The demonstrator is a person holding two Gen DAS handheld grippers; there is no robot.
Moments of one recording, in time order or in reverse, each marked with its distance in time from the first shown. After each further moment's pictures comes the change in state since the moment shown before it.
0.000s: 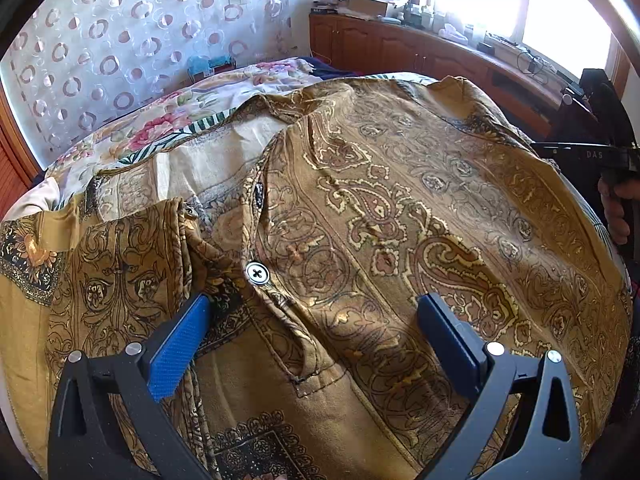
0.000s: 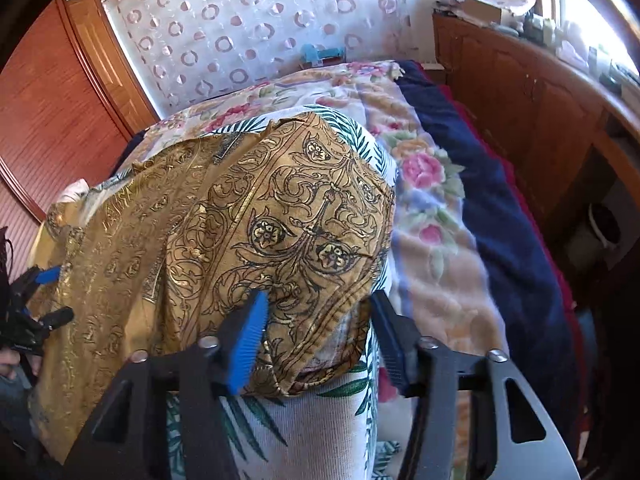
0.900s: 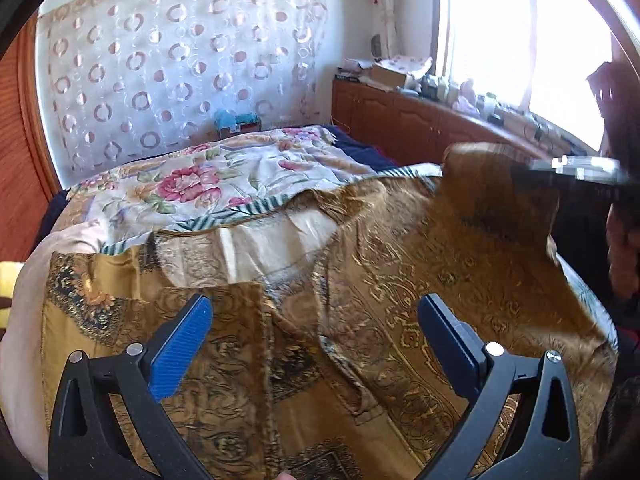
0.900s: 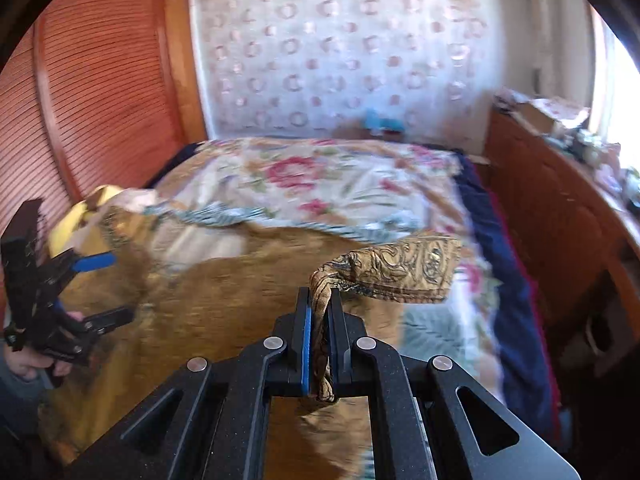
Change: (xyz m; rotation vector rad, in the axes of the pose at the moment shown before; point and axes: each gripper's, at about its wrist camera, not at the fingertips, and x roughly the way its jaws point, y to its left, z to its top) left arm -0.054 0.039 0.009 -0.098 -0.264 0.020; right arm -0.033 0.155 0.014 -0.287 -0.193 0.028
